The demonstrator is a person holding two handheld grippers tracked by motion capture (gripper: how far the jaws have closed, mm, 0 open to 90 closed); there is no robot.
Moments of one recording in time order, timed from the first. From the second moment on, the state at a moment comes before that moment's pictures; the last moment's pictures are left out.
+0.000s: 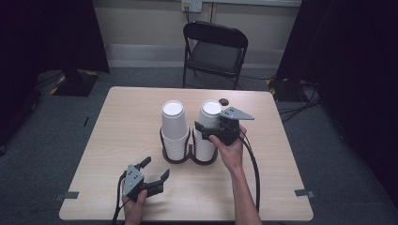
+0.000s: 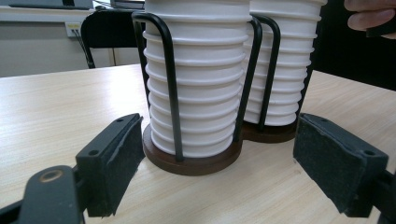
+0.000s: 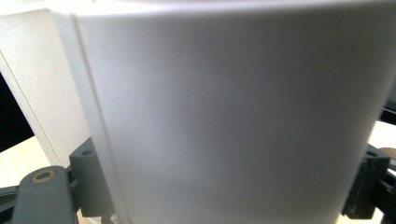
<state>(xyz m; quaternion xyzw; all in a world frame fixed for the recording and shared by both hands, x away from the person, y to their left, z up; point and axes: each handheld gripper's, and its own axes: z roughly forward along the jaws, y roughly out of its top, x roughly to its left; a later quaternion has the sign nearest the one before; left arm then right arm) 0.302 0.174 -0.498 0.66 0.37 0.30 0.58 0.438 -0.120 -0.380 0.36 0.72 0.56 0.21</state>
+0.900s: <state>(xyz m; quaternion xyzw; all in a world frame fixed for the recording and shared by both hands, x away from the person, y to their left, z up) 0.301 0.174 -0.498 0.66 0.37 0.30 0.58 0.433 -0.124 -0.357 0.34 0.71 0.58 0.23</state>
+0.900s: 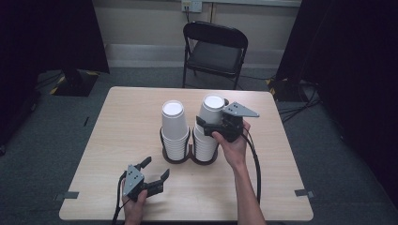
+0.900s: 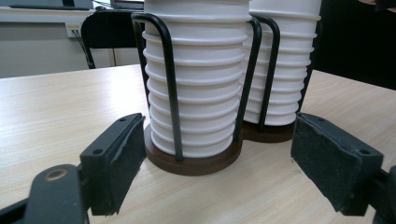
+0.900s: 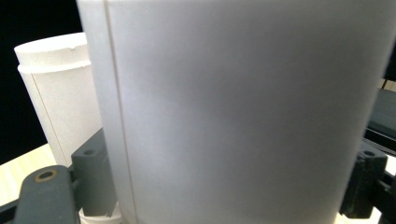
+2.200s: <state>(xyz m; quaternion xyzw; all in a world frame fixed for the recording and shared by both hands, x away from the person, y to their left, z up) 0.302 0.172 -0.498 0.67 0.37 0.30 0.58 0.426 -0.136 -0.314 0.32 0.67 0.63 0.24</state>
